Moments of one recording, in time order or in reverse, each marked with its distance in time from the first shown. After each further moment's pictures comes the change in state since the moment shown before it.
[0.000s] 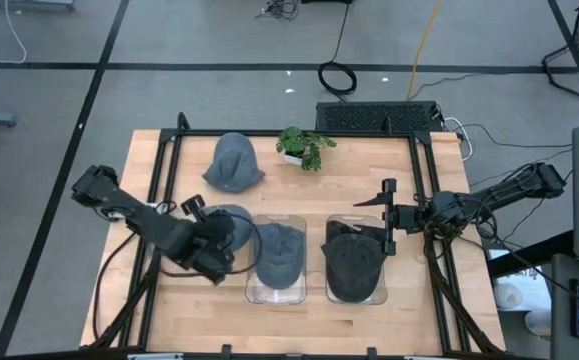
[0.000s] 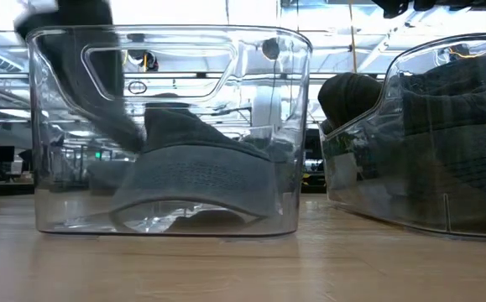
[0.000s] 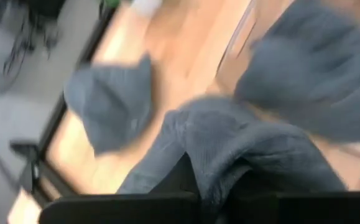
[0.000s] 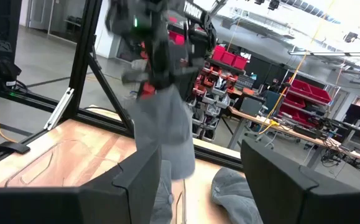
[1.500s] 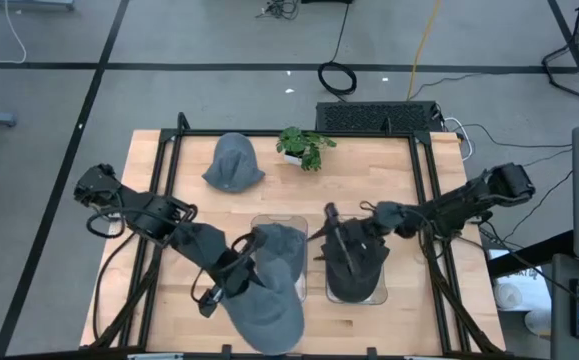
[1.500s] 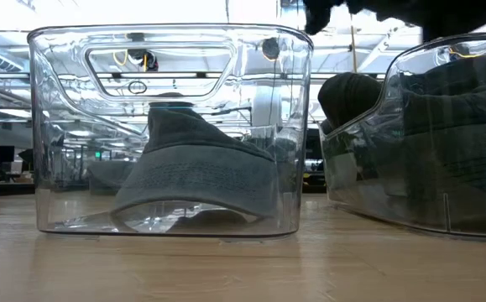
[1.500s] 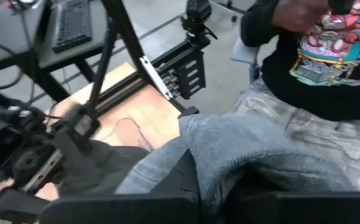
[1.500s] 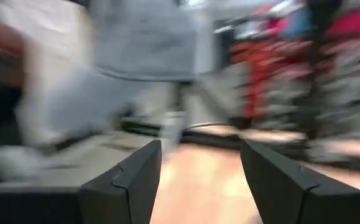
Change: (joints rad) left arm 0.045 0.024 0.316 0.821 0.687 1.221; right arm -0.092 0.676 0.210 0.448 -0.518 0.397
